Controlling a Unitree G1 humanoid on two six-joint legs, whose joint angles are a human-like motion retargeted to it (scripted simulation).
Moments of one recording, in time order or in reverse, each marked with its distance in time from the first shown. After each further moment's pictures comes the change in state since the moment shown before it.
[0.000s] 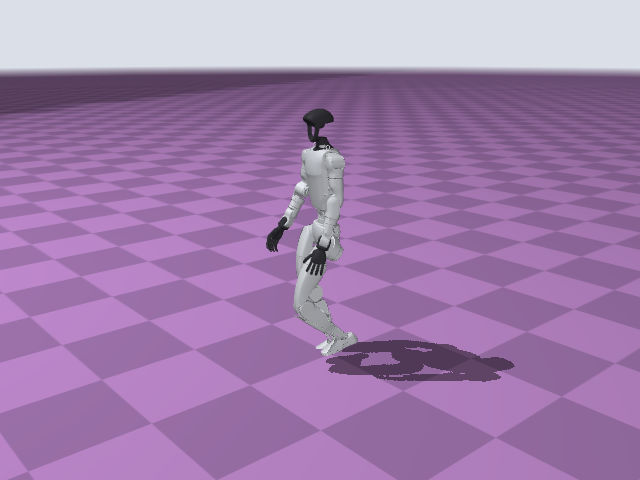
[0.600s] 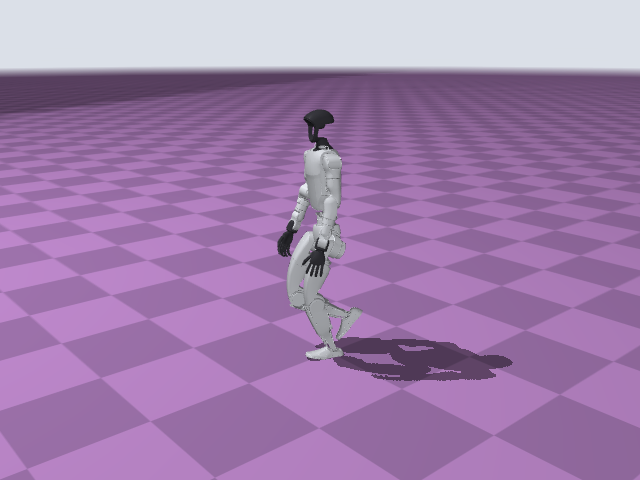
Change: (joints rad) left arm 0.035 0.023 0.034 0.008 -0.024 0.036 -0.004; right arm 0.061 0.071 0.009 0.058 -0.038 0.027 0.099; waist -0.078 -0.237 -0.039; left_leg 0.216 -0.426 0.024 -0.697 0.030 0.116; right_leg -0.226 -0.444 0.041 0.962 0.143 0.112
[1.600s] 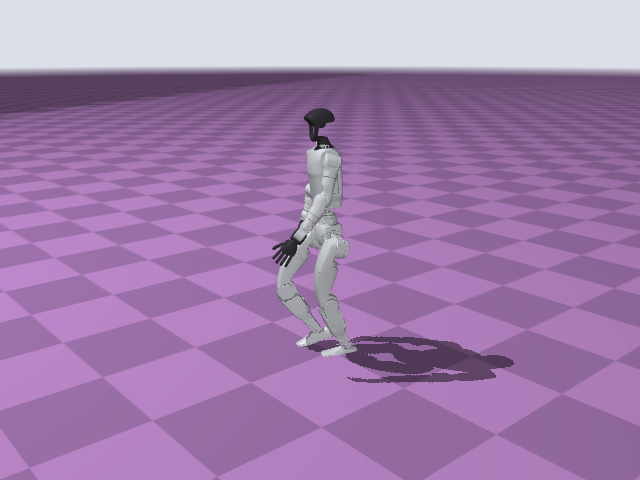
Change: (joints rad) left arm -0.256 0.008 0.001 -0.117 -0.092 -0.028 0.044; right arm 0.081 -0.015 -0.041 0.074 0.051 0.030 0.011; waist -0.083 0.077 0.016; left_leg 0.195 0.060 -0.059 -0.131 -0.028 -0.034; right_leg -0.205 0.027 -0.078 -0.283 -0.121 -0.056
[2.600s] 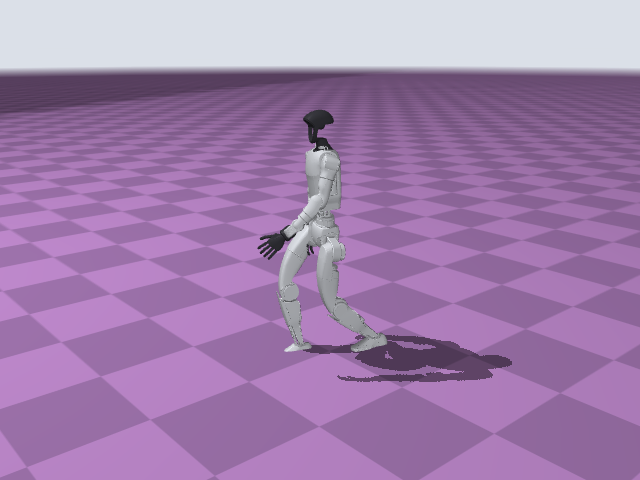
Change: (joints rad) left arm -0.068 -0.002 -0.013 -0.097 -0.006 -0.059 0.027; right arm 0.100 0.003 -0.025 0.013 0.078 -0.012 -0.045; waist 0.009 0.120 0.024; left_leg 0.197 0.224 0.000 0.229 -0.160 -0.083; right_leg 0.060 0.294 -0.032 -0.509 0.192 0.044
